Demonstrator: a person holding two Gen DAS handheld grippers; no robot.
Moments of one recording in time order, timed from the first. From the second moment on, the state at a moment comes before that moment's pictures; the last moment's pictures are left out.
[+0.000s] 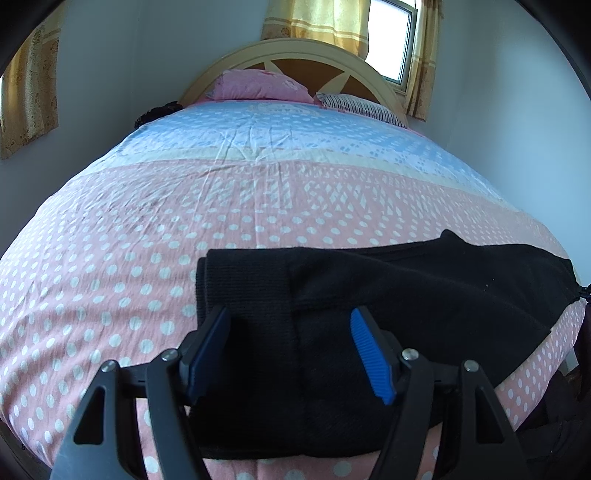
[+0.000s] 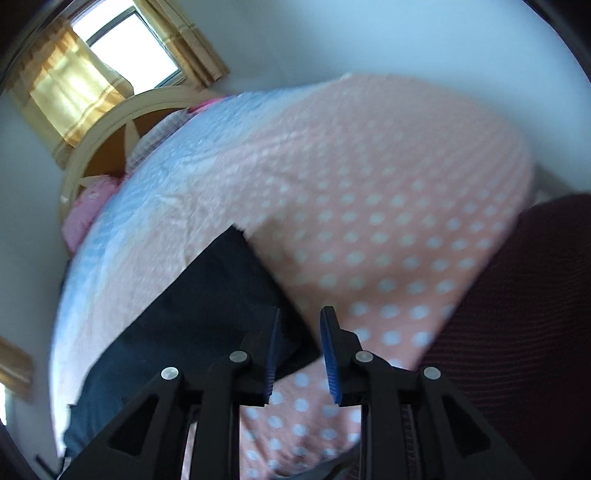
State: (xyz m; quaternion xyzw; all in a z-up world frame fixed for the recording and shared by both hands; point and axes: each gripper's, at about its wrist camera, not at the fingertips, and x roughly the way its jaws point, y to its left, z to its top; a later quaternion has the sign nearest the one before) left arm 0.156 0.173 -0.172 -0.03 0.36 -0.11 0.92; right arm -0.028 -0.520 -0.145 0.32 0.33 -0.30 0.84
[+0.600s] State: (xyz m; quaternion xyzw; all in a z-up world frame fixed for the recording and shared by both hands) left arm 0.144 0.146 -0.141 -0.01 0.34 -0.14 0.93; right arm 0.059 -0.285 -0.180 -0.21 0.44 -0.08 0.87
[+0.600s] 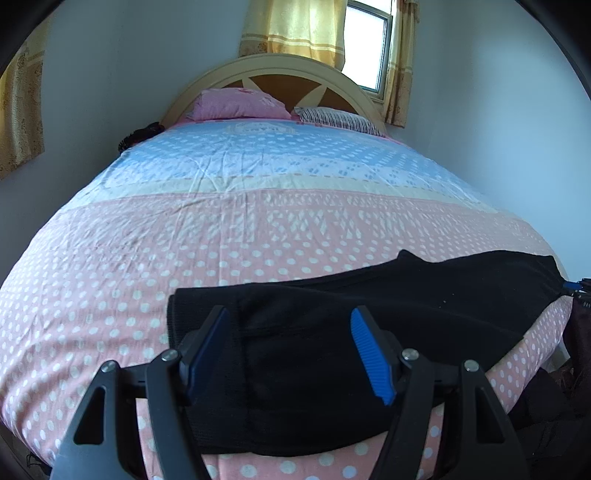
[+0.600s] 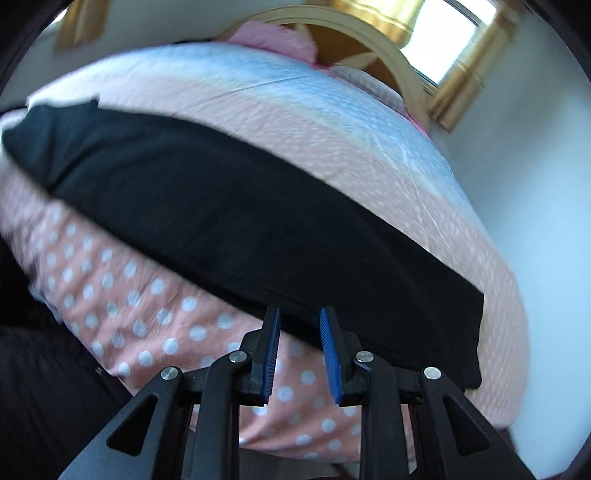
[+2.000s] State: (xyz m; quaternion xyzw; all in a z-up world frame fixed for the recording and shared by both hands) left arm 0.133 -0.072 -0.156 0.06 0.39 -0.38 0.84; right arm 0.082 -0.478 -0.142 0.15 0.39 -0.12 0.90
